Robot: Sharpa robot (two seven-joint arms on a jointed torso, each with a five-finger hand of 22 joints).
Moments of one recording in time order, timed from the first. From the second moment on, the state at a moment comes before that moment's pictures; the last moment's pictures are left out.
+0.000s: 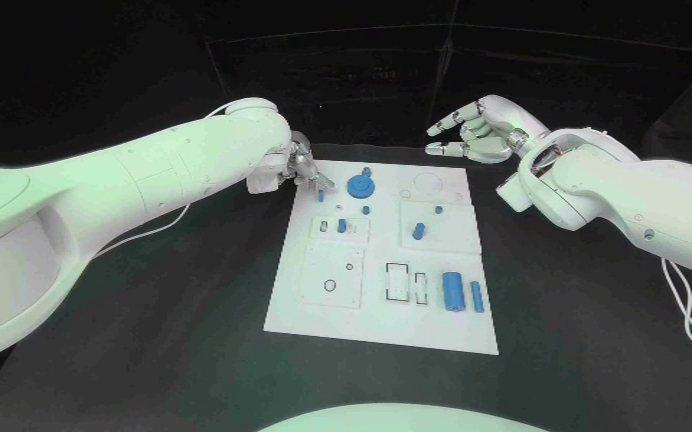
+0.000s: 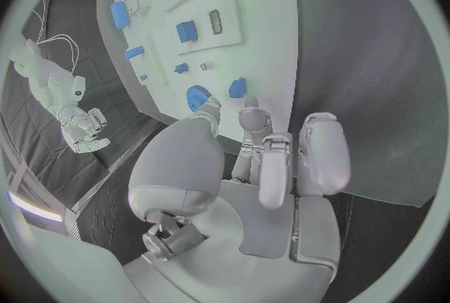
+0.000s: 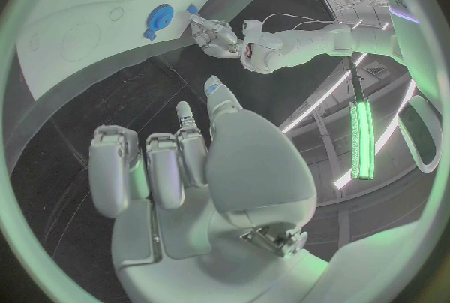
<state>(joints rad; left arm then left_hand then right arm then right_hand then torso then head) 1.35 -0.46 -0.07 0.93 -1.04 0.29 -0.52 1.07 -0.02 0.00 0.25 0.13 0.83 0.07 0.65 0.45 1.23 0.00 1.05 0.87 1.47 -0.07 1.57 1.31 0.07 1.42 0.04 1.34 1.25 1.29 -0.82 -0.02 1.44 -0.94 -0.35 0.11 1.39 -0.01 -0.04 0.13 0.24 0.92 0.16 0.12 0.07 1.44 0.08 1.39 1.31 1.47 0.00 1.52 1.31 0.04 1.47 0.11 1.48 1.31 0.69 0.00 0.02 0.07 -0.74</state>
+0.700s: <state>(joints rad) 1.34 -0.45 -0.07 0.92 -1.05 0.30 -0.50 1.12 0.01 0.00 0.23 0.13 0.86 0.07 0.65 0.43 1.24 0.00 1.06 0.87 1.47 -0.07 1.57 1.31 0.07 1.42 0.04 1.34 1.26 1.29 -0.82 -0.02 1.44 -0.94 -0.35 0.11 1.39 -0.01 -0.04 0.13 0.24 0.92 0.16 0.12 0.07 1.44 0.08 1.39 1.31 1.47 0.00 1.52 1.31 0.04 1.47 0.11 1.48 1.31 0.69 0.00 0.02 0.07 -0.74</state>
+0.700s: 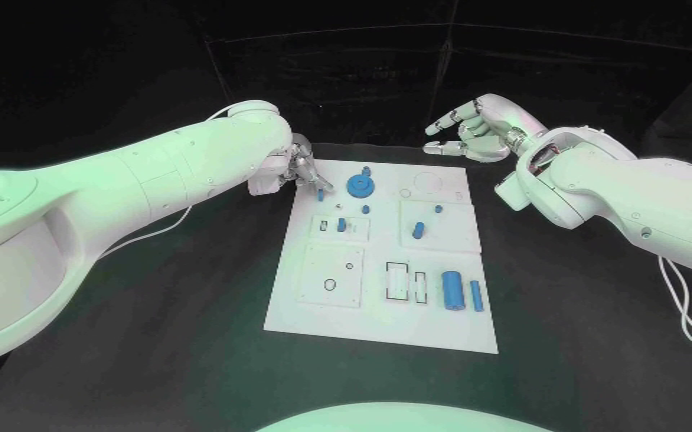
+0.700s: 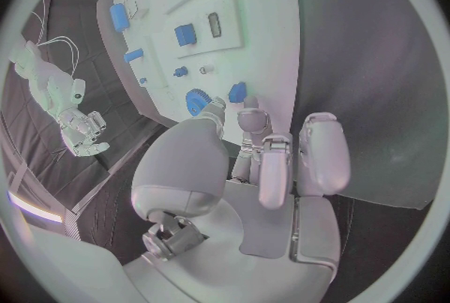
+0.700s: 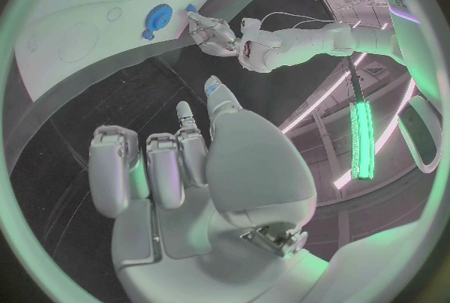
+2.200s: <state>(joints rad) 1.34 -0.48 -0.07 0.97 -1.05 0.29 -0.45 1.22 -0.02 0.45 0.09 0.14 0.87 0.06 0.67 0.42 1.25 -0.01 1.04 0.83 1.47 -0.07 1.57 1.31 0.07 1.42 0.04 1.34 1.27 1.29 -0.82 -0.02 1.44 -0.94 -0.35 0.11 1.39 -0.01 -0.04 0.13 0.24 0.92 0.16 0.12 0.07 1.44 0.08 1.39 1.31 1.47 0.00 1.52 1.31 0.04 1.47 0.11 1.48 1.31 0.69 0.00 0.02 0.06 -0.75</state>
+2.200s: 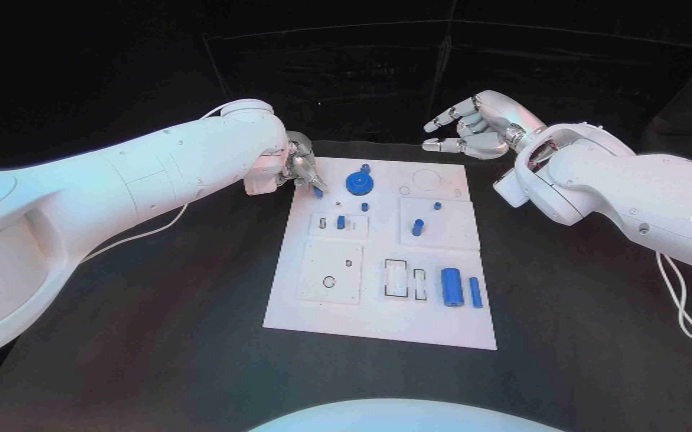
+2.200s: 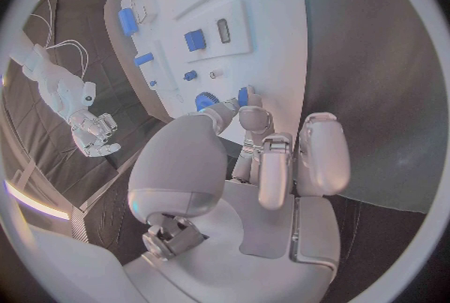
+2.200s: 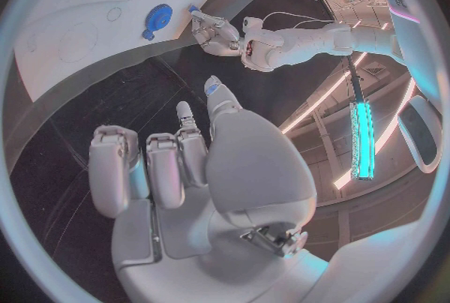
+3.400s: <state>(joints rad) 1.29 -0.70 -0.10 1.36 -1.09 0.05 -0.43 1.18 -0.06 0.52 0.06 0.15 0.87 0.06 0.70 0.43 1.27 -0.02 1.05 0.84 1.47 -0.07 1.57 1.31 0.07 1.43 0.04 1.34 1.29 1.29 -0.81 -0.02 1.42 -0.94 -0.34 0.11 1.39 -0.01 -0.04 0.13 0.24 0.92 0.16 0.12 0.07 1.44 0.08 1.39 1.31 1.47 0.00 1.52 1.31 0.04 1.47 0.11 1.48 1.31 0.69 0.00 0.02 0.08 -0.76</state>
